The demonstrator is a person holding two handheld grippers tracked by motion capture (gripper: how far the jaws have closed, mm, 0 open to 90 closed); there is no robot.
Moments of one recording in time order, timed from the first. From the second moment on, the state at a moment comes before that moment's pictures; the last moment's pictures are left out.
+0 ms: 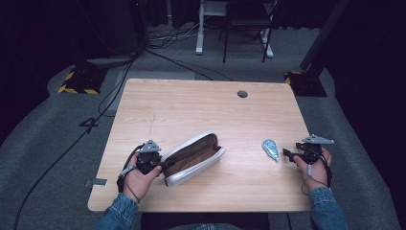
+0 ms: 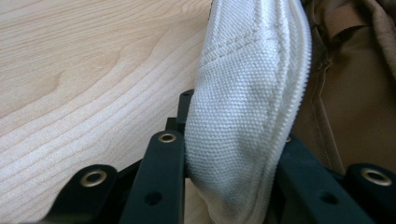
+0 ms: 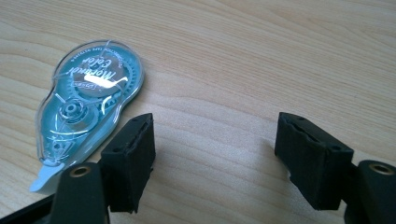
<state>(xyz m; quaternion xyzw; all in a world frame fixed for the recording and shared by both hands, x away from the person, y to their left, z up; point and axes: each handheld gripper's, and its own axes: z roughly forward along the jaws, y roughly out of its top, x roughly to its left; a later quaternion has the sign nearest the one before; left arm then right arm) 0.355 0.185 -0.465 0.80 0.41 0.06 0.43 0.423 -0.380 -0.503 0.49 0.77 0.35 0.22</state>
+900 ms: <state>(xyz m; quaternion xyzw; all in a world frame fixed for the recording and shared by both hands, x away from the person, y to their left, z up) 0.345 0.172 -0.446 0.79 0.38 0.02 0.48 0.421 -0.379 -0.504 0.49 0.77 0.35 0.22</state>
